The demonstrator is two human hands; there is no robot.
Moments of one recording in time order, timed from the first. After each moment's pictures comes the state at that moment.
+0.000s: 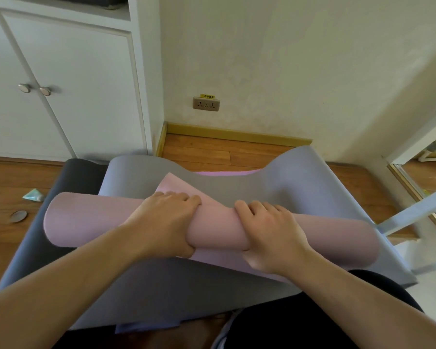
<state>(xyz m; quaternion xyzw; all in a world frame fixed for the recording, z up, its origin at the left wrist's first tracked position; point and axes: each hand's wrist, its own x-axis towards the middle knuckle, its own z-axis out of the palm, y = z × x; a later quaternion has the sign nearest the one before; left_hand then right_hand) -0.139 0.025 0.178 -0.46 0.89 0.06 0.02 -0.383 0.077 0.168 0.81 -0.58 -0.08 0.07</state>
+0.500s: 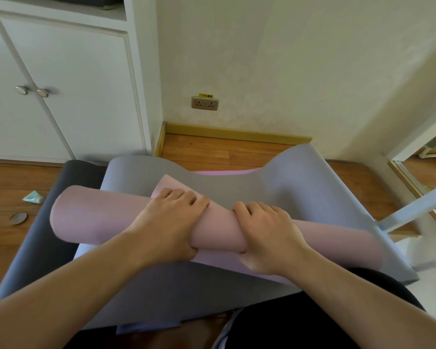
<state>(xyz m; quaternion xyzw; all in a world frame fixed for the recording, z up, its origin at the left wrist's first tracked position) -0.147 0.029 0.170 -0.42 0.91 -0.01 0.00 -0.381 0.077 0.167 0.82 -0.57 -0.07 0.05</state>
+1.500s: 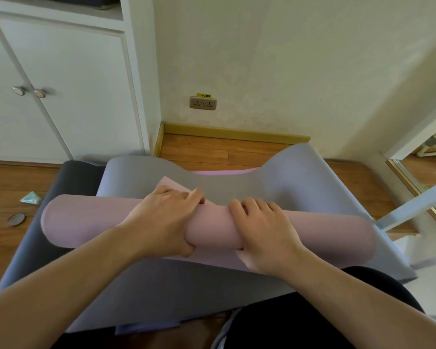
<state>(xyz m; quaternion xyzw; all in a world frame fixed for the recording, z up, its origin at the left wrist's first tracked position) -0.144 0.028 0.185 -0.42 0.90 0.05 -0.04 -0.377 0.081 0.168 0.81 -0.58 -0.06 0.09</state>
